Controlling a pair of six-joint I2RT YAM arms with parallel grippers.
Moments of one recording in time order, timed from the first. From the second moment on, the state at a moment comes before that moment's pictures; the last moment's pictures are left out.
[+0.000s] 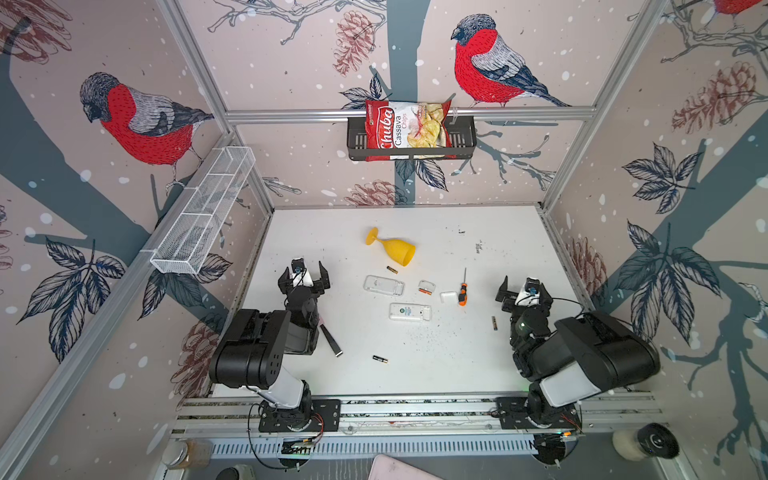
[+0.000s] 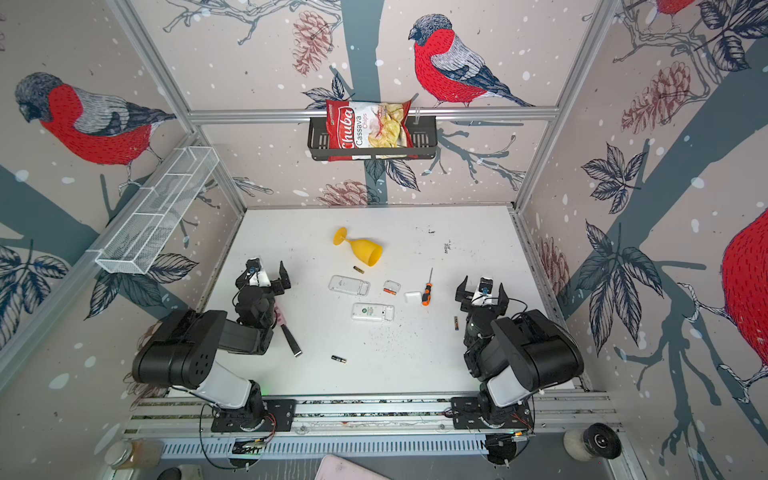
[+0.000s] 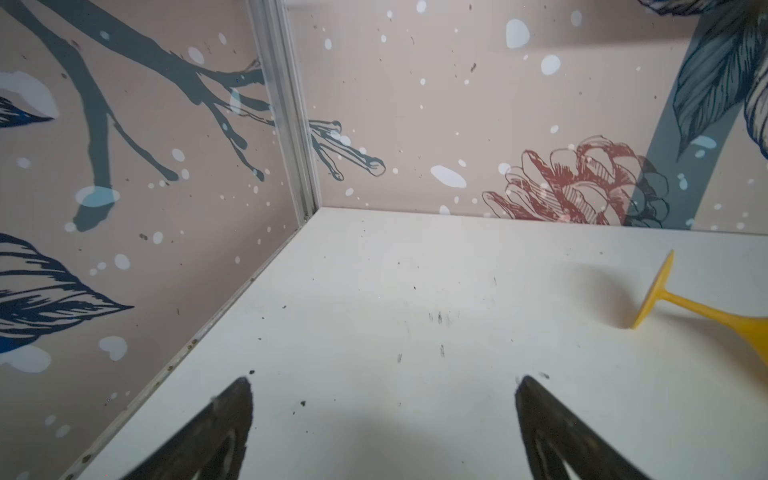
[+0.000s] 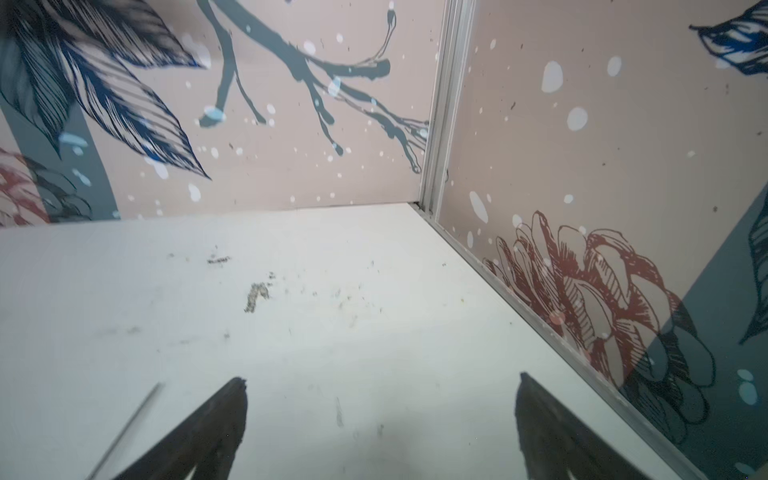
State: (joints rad) left arm -0.06 1.57 0.24 1.24 -0.26 0.02; right arm 0.31 1.55 0.00 1.51 0.57 -0.11
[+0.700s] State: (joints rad) left arm -0.07 1.56 0.23 1.22 -0.23 0.02; right arm 0.04 1.51 0.23 1.16 0.27 0.06
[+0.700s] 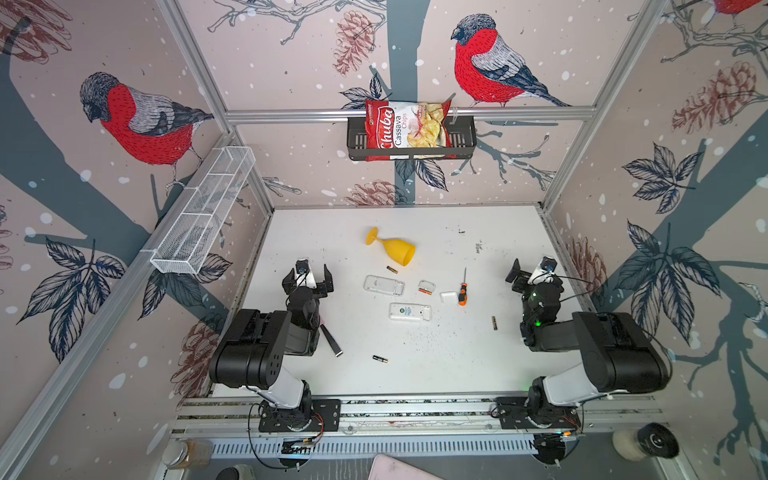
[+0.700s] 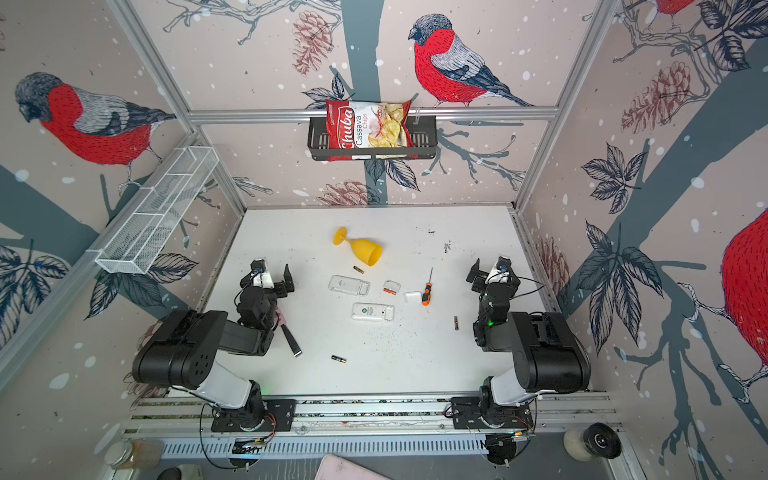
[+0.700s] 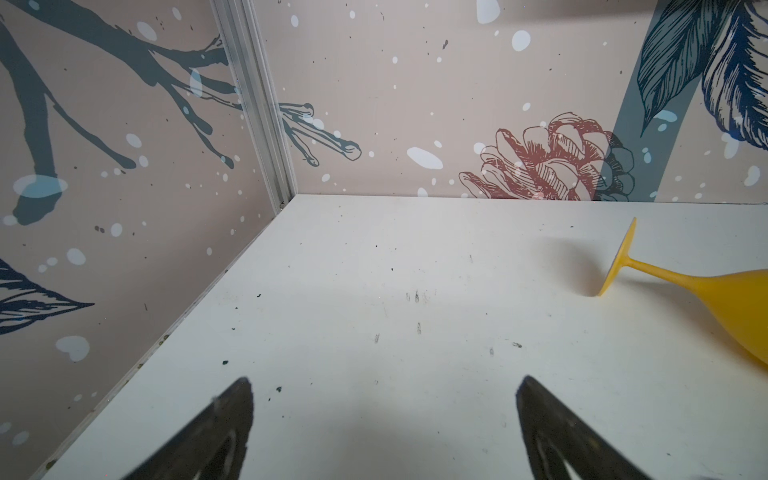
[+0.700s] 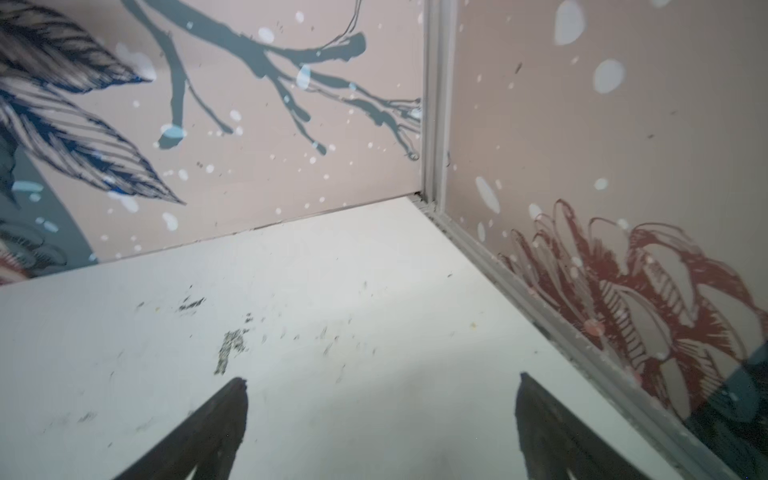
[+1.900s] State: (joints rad) left arm -0.07 1.58 0.06 1.40 -0.21 0.02; right arm 0.04 1.51 0.23 1.11 0.24 0.08
